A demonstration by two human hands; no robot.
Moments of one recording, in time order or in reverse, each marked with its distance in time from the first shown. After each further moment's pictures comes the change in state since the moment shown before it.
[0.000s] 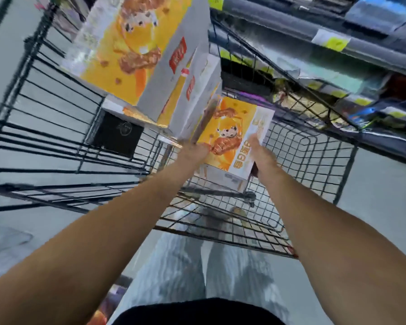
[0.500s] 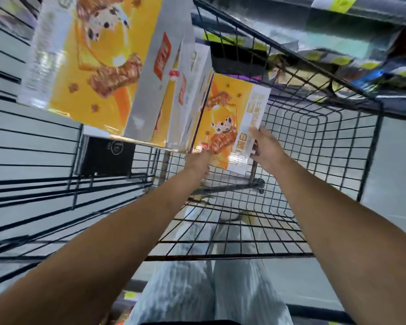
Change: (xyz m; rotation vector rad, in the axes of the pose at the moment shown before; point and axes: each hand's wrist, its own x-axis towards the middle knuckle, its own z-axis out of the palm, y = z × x) left_hand 0.048 -0.005 0.012 -0.279 -0.141 -0.260; right_hand -0.004 -0.031 0.023 0.257 -0.155 -0.022
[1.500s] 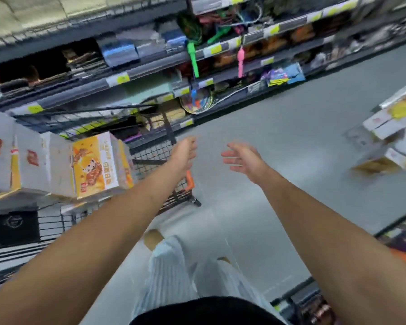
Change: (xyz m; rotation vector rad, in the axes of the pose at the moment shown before) left_hand -0.261 -0.158 0.259 0.456 -0.374 0.561; right_hand -0.281 0.142 -0.326 0.364 0.242 -0.298
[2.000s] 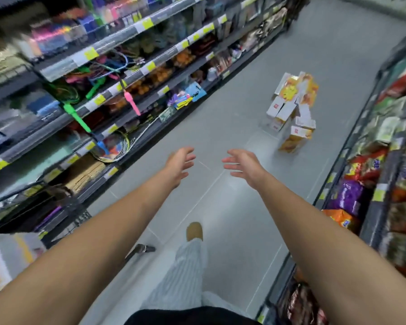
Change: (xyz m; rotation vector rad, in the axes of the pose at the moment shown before) left_hand -0.019 0.027 0.295 0.358 -0.373 0.090; right_hand -0.034 0.003 -0.293 0.254 0.368 -0.054
